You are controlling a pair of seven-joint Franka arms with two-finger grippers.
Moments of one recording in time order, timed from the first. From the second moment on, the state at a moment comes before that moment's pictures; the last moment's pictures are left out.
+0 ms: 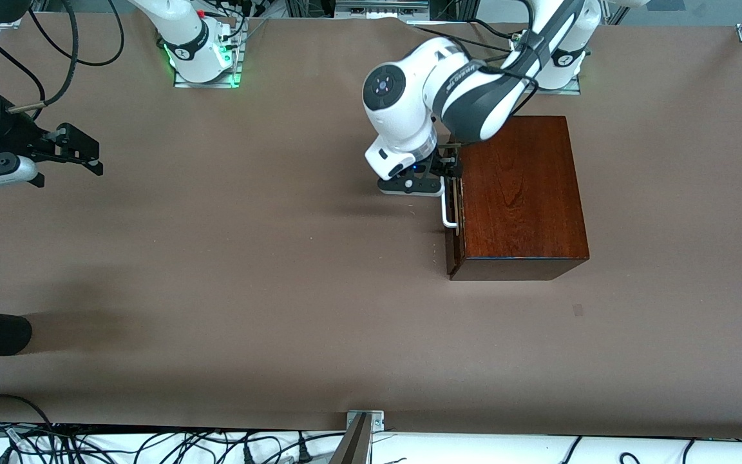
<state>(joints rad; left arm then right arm) -0.47 0.47 -0.35 -1.60 0.32 1.73 -0.76 0.16 0.09 -0.08 -1.49 0.03 1.62 -0.14</state>
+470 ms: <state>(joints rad) -0.47 0.49 -0.35 -1.69 0.40 1.81 -0.77 0.16 0.09 -0.08 -1.49 0.03 1.62 -0.14</state>
